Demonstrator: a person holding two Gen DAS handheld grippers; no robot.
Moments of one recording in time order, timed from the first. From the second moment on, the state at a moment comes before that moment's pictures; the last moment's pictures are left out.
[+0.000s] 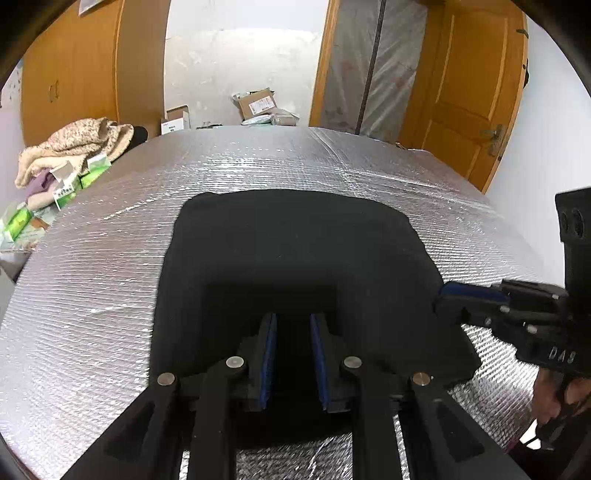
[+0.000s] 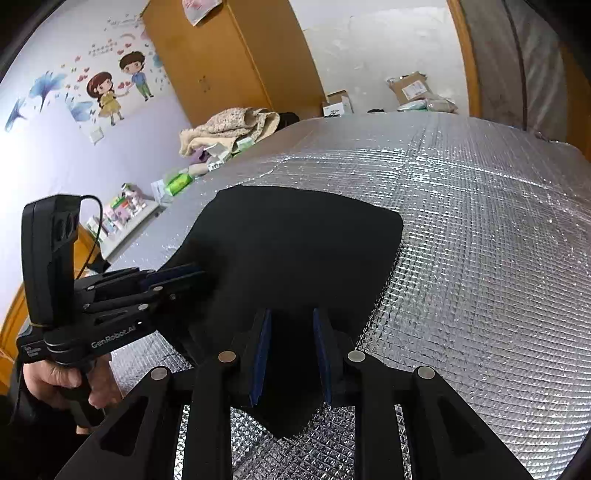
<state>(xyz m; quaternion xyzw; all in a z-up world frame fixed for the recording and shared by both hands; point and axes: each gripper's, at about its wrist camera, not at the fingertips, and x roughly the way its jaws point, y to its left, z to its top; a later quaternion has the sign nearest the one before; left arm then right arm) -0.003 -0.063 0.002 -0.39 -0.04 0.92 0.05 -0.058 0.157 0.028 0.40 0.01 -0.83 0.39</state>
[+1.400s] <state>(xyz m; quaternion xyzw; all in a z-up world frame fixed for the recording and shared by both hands) -0.001 -0.157 0.001 -0.39 -0.14 0.91 0.03 -0.092 0.212 0.003 0.46 -0.18 -0.78 0.38</state>
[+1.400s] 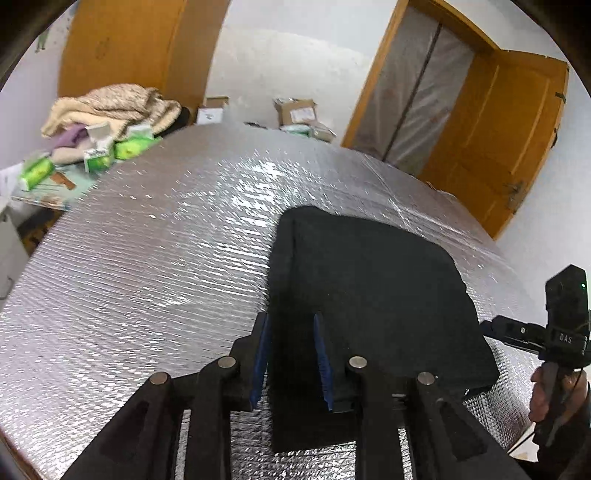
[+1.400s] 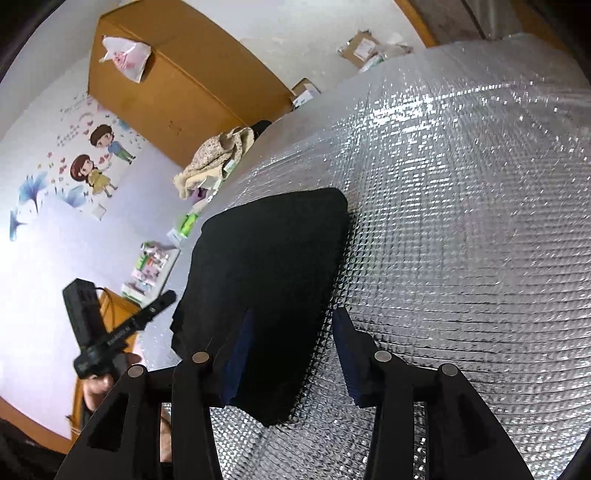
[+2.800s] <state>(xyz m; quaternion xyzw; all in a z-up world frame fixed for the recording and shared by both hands) -0.022 -0.166 0.030 -0.35 -0.16 0.92 0.06 -0.097 0.171 0.031 0.43 -0.13 -0.80 0.40</state>
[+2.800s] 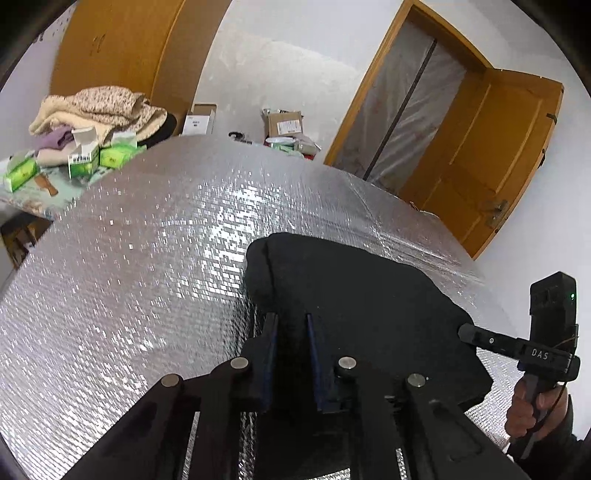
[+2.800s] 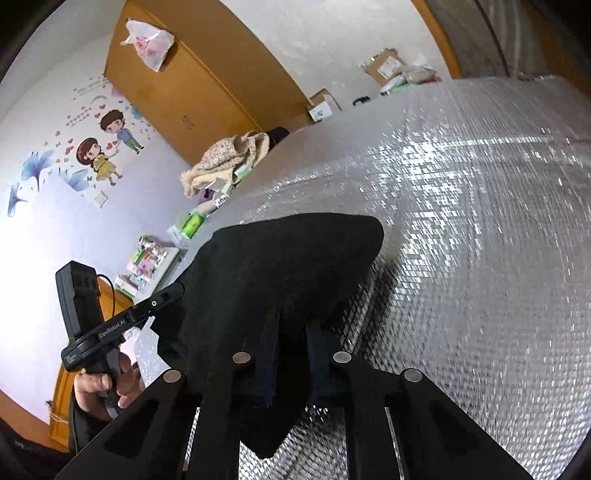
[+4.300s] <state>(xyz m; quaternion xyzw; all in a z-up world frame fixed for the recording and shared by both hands) -0.138 -0.273 0.005 -0.35 -0.17 0.92 -0.03 -0.221 0.052 0.022 0.42 -0.08 -0.83 0.36</state>
